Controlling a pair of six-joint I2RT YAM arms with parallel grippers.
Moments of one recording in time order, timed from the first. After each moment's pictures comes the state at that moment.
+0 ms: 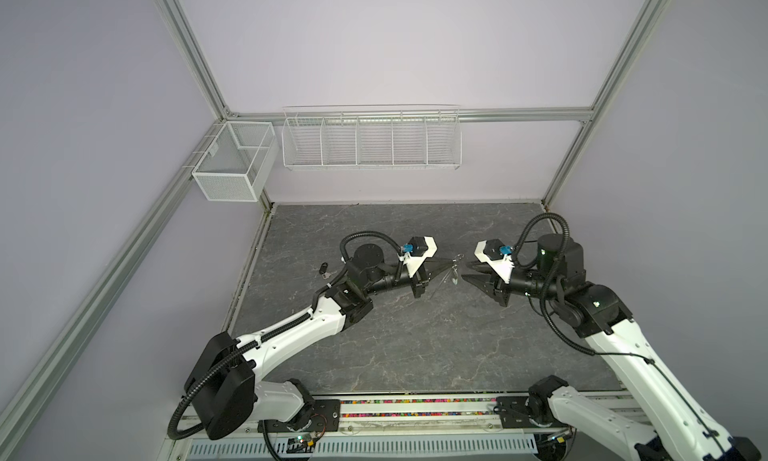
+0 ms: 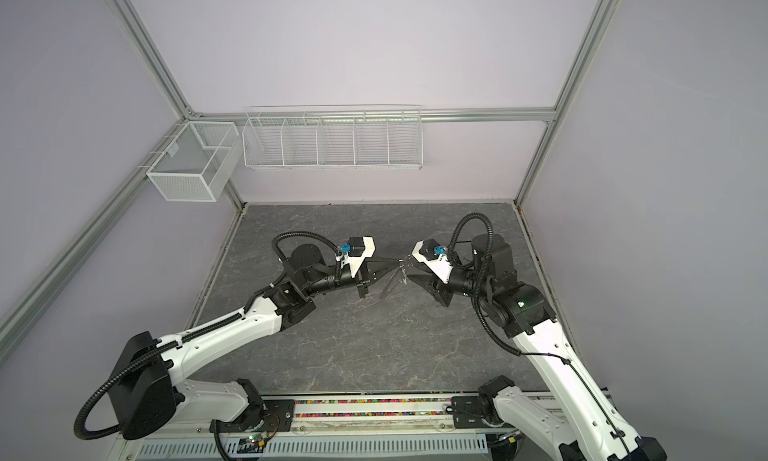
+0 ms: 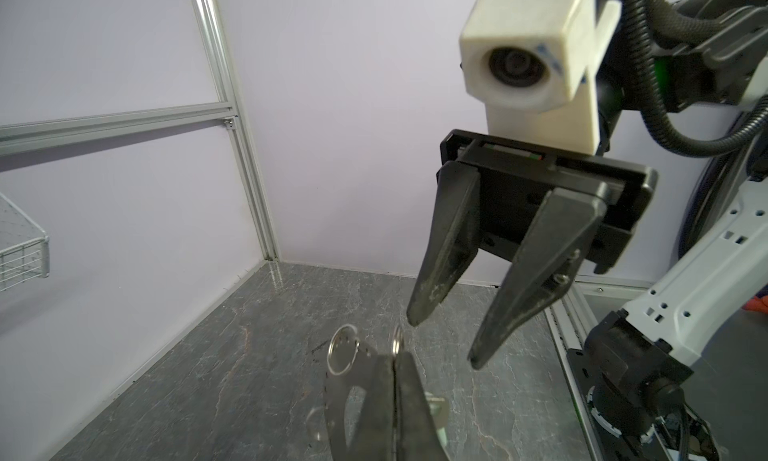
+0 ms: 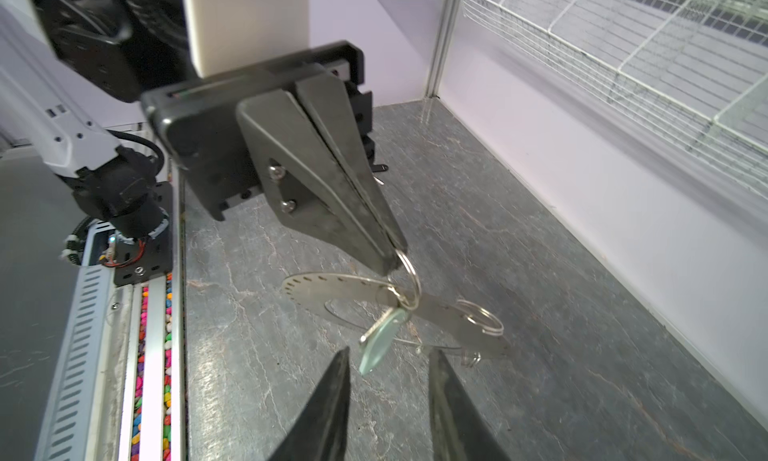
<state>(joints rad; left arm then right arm) -0.85 1.34 0.92 0.48 0.59 0.05 0.43 0.94 1.10 -0.64 -0.63 -0.42</state>
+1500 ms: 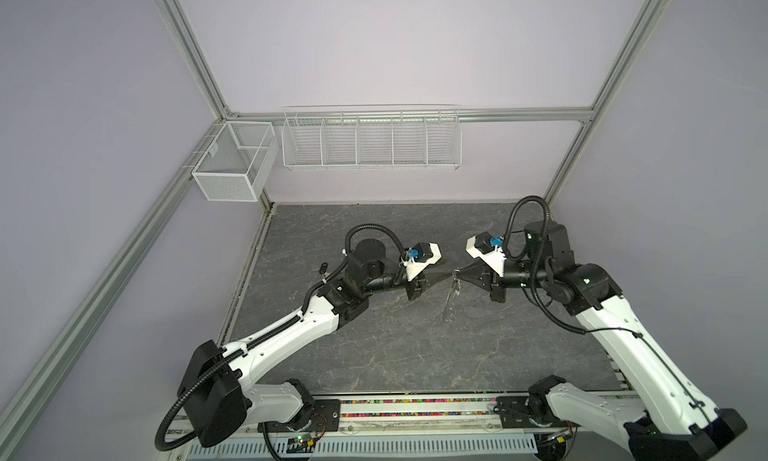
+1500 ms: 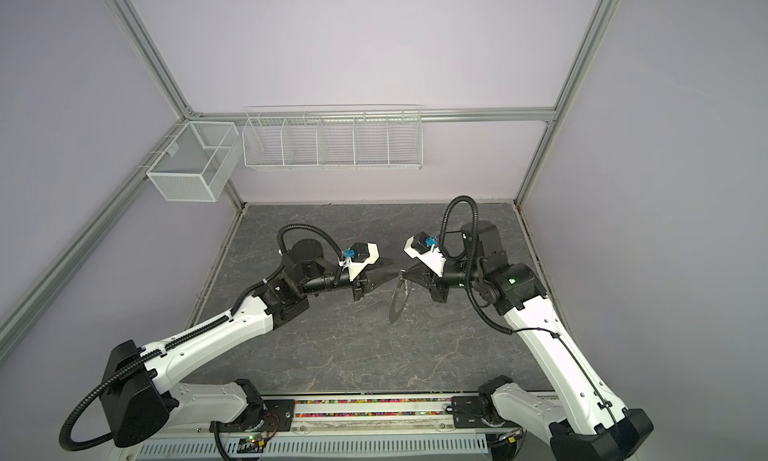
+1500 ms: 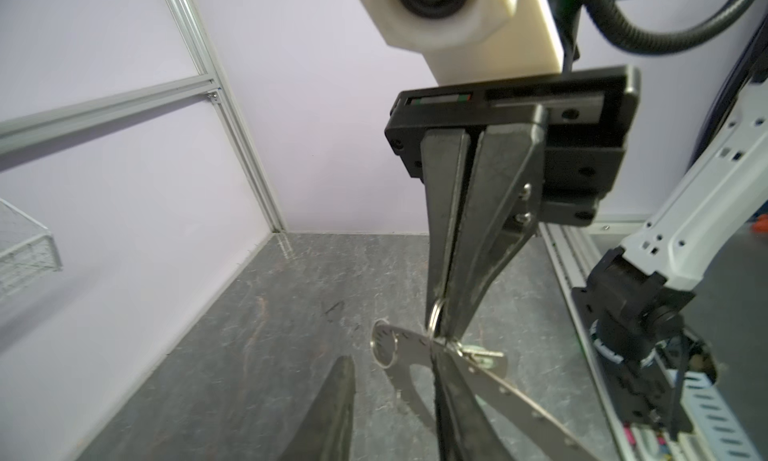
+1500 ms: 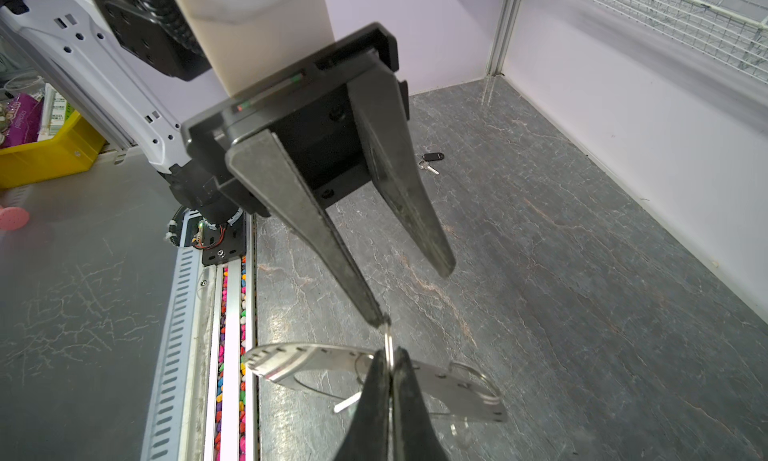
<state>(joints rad) -0.85 1.28 1.01 0.15 0.54 0.28 0.43 1.10 1.26 -0.86 -0.74 -0.47</state>
